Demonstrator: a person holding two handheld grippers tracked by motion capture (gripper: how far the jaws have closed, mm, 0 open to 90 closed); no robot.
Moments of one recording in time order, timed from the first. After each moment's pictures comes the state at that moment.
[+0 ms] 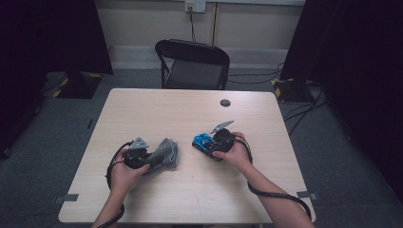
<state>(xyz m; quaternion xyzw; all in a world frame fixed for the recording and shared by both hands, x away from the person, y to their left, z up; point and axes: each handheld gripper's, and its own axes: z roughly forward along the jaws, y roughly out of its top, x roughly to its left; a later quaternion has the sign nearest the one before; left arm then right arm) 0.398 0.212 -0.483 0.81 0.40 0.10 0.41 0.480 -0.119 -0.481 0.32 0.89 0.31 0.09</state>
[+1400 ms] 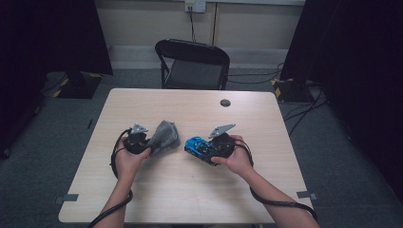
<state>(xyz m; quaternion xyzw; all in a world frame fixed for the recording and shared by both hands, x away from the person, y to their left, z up) 0.445 0.205 -0.462 0.77 0.47 0.16 0.39 0.445 -0.109 -0.454 0.26 0.89 0.37 0.07</state>
